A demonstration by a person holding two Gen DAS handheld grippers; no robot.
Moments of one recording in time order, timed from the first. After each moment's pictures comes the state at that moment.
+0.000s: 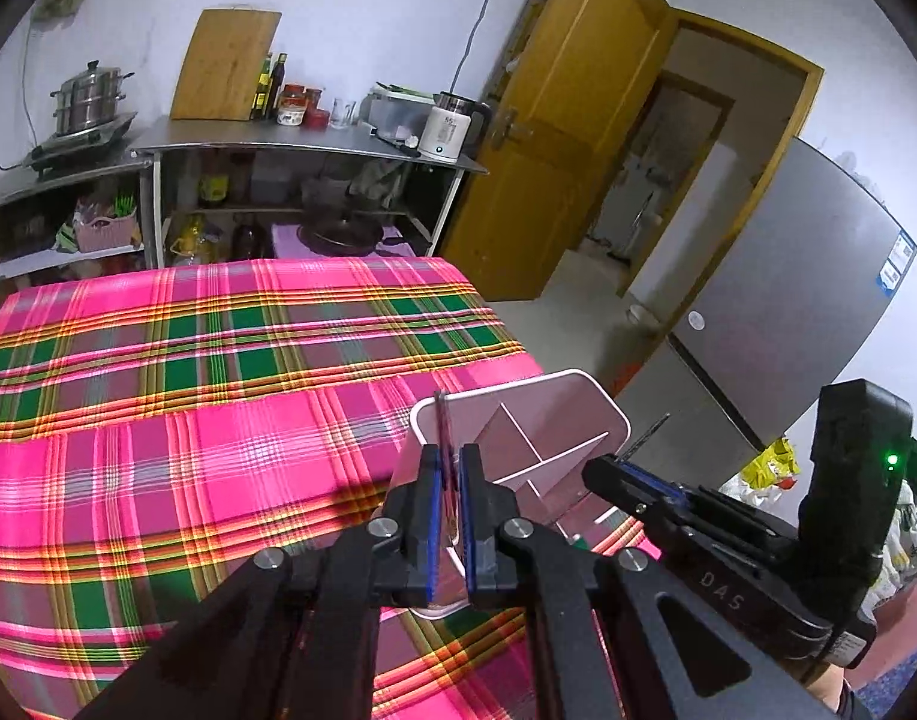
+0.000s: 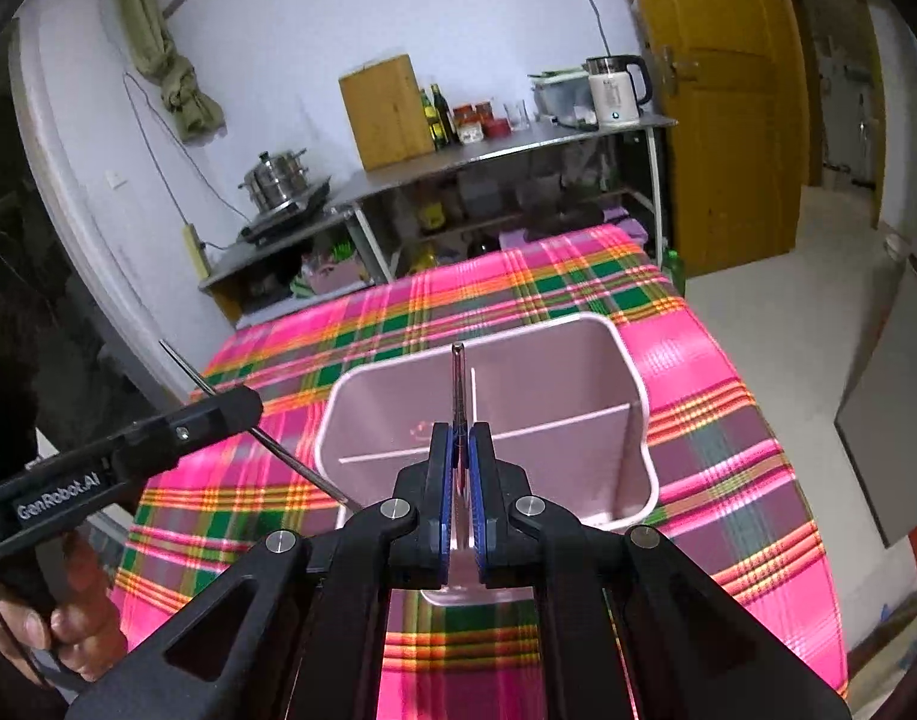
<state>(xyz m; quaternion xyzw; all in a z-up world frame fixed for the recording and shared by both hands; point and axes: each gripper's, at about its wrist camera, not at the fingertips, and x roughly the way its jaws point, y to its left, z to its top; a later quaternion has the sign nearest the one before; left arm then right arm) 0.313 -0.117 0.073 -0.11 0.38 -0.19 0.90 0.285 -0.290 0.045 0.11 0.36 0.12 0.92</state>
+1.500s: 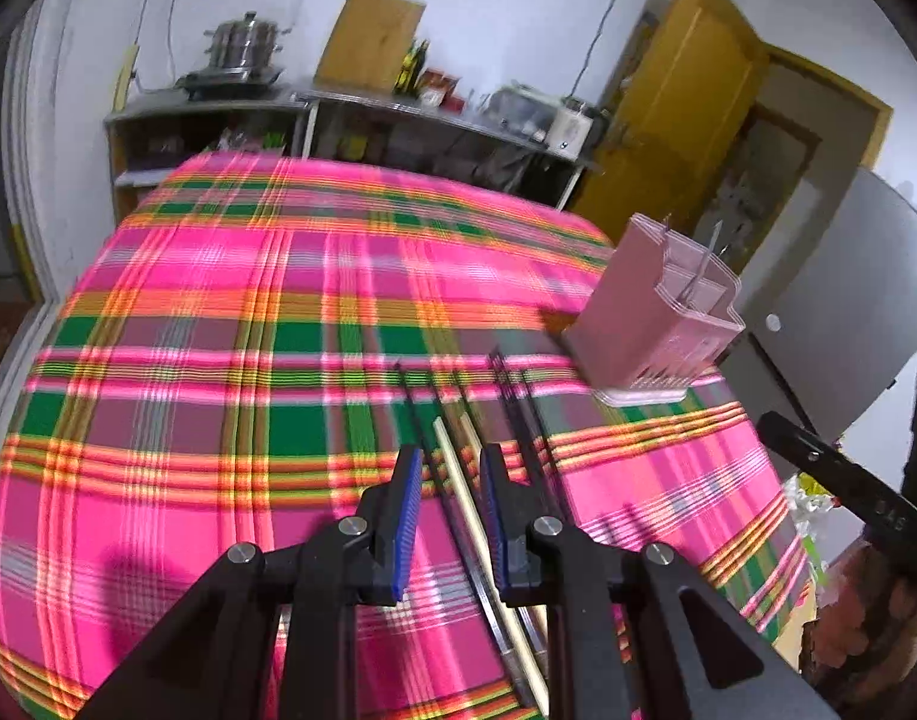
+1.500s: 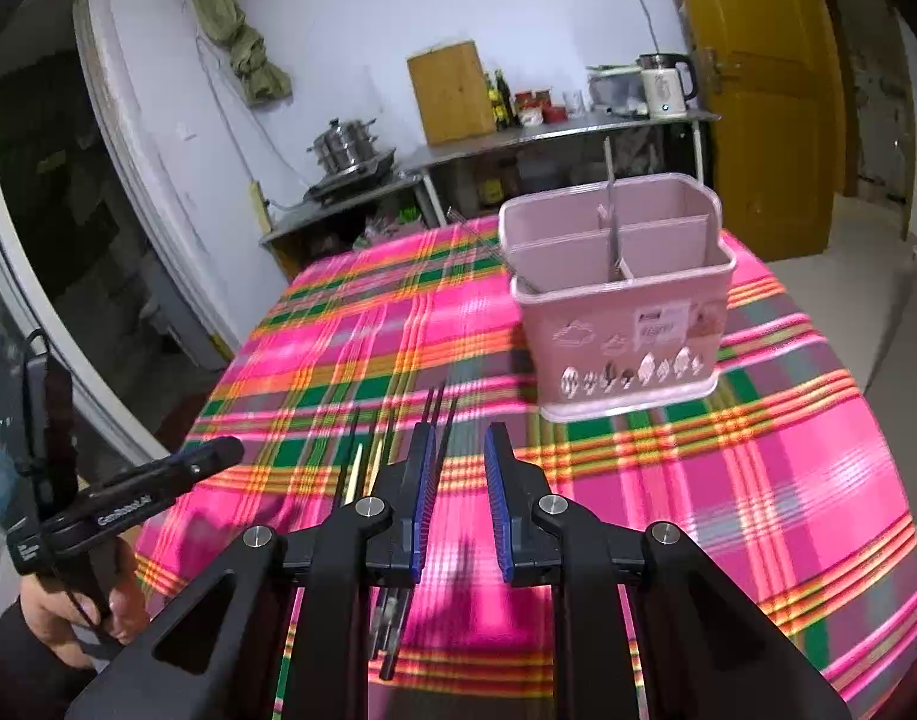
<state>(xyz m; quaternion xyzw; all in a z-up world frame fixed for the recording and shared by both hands) 0.140 0.013 -0.015 -0.15 0.40 -0.07 0.90 0.143 -0.231 0.016 0.09 0.36 0.18 0.91</state>
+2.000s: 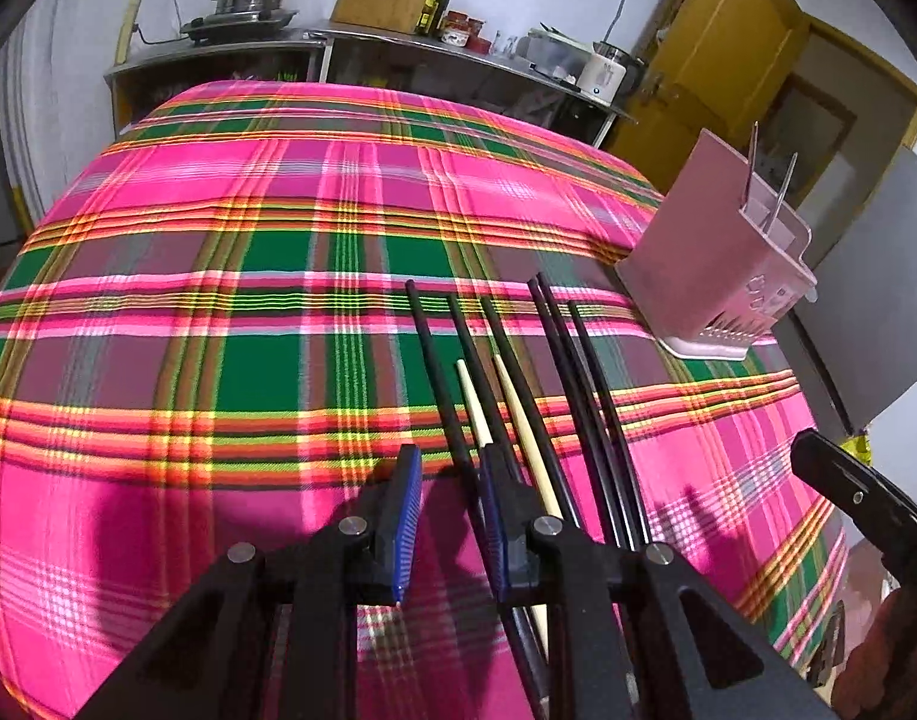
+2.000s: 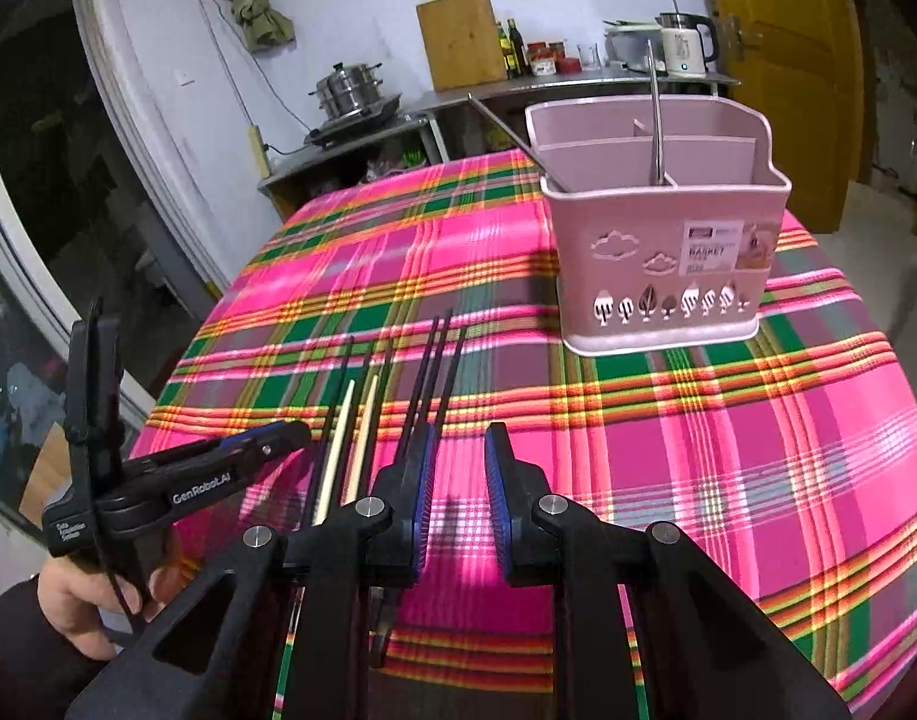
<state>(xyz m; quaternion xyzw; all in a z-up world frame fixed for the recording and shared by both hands) 0.177 -0.007 -0.071 -0.14 0.45 -0.05 0.88 0.155 -0.209 -0.026 0.07 0.41 0.18 0.89</state>
